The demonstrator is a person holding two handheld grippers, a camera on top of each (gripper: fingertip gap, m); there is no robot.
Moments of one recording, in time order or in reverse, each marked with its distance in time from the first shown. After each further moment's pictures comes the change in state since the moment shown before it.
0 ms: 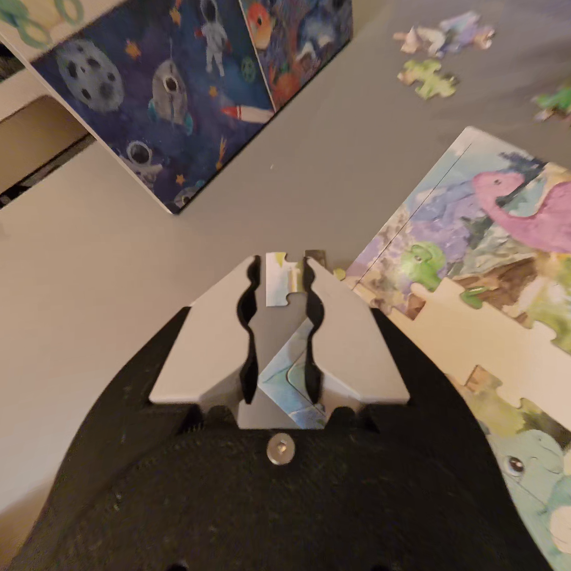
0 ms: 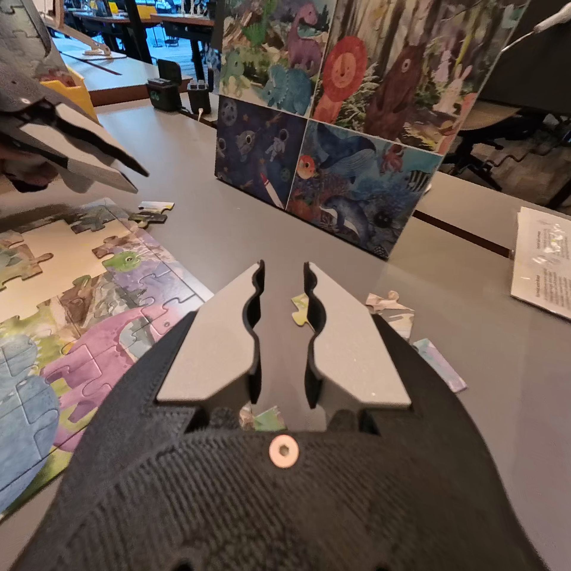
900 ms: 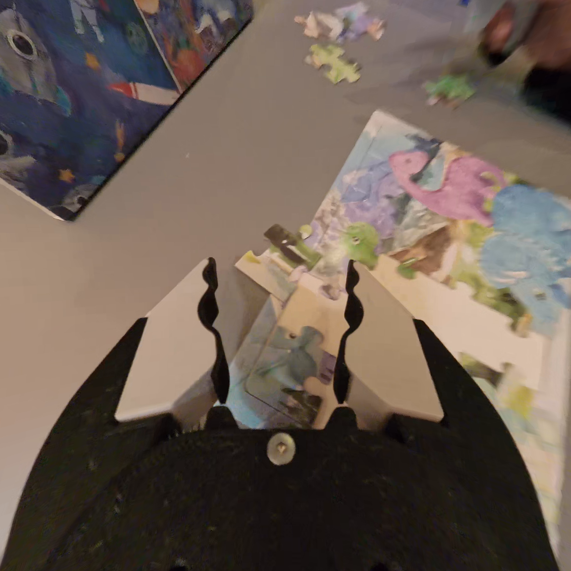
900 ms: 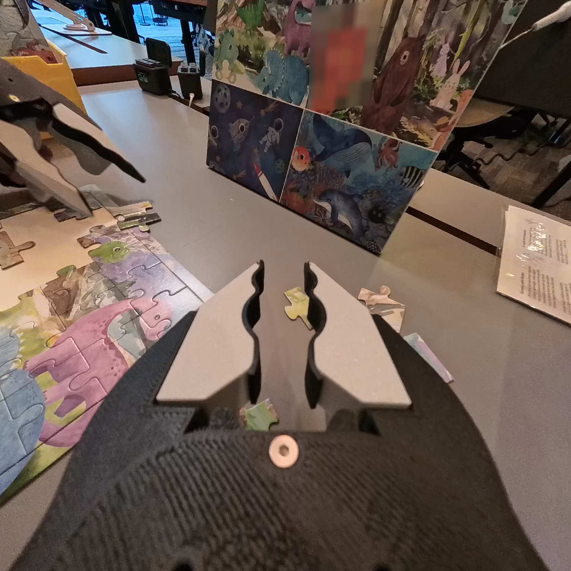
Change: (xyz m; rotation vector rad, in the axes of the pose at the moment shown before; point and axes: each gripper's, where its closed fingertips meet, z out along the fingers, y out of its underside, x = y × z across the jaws) left arm 0.040 0.011 0.007 -0.019 0.281 0.013; right arm 0.004 0.004 -0.001 -0.027 0.025 -0.032
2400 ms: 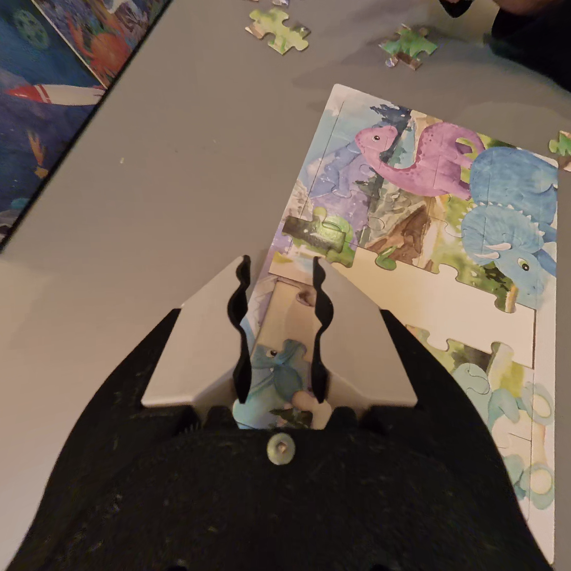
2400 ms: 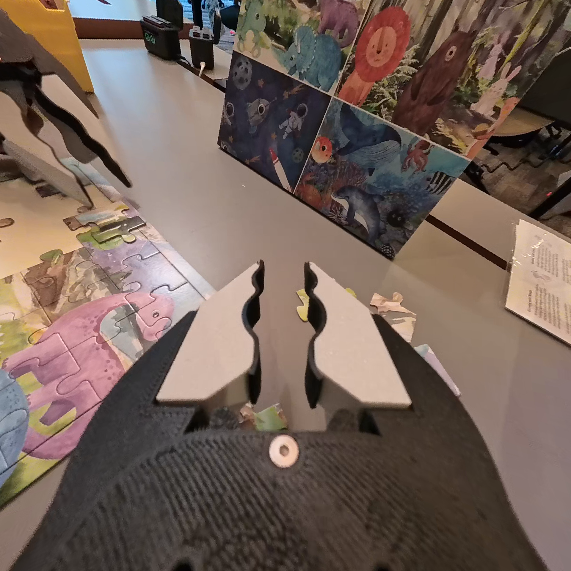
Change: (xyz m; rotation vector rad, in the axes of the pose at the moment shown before) left arm 0.032 0.004 0.011 -0.066 0.087 0.094; right arm -0.017 0.005 0.010 -0.051 -0.014 -0.094
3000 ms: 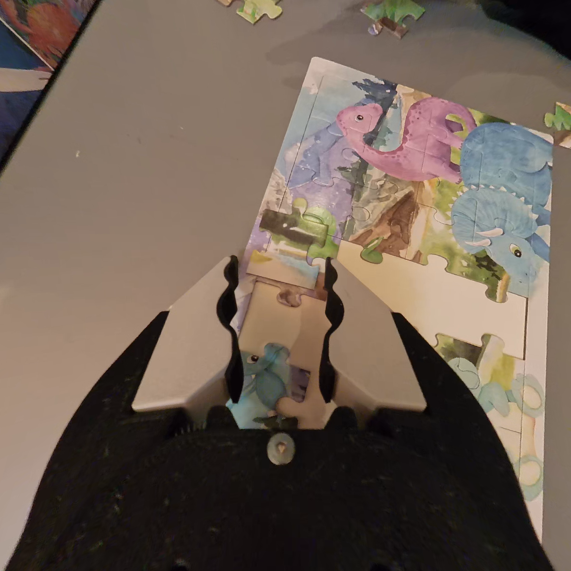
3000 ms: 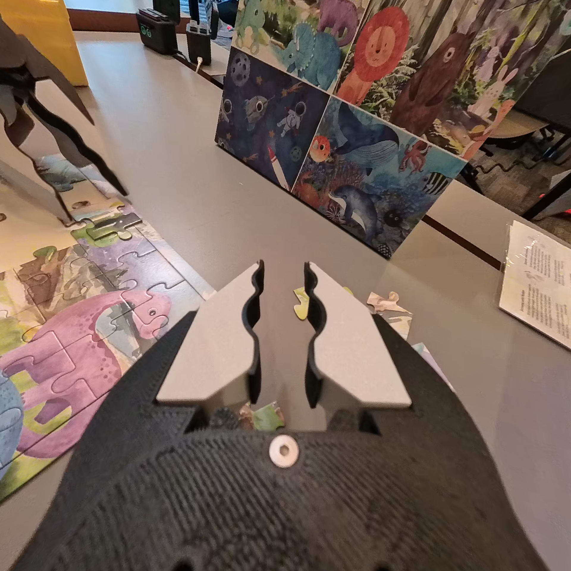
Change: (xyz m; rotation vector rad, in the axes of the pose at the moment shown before) left arm 0.014 0.007 0.009 -0.059 0.038 0.029; right arm 0.000 0.000 0.000 -0.006 0.010 -0.014
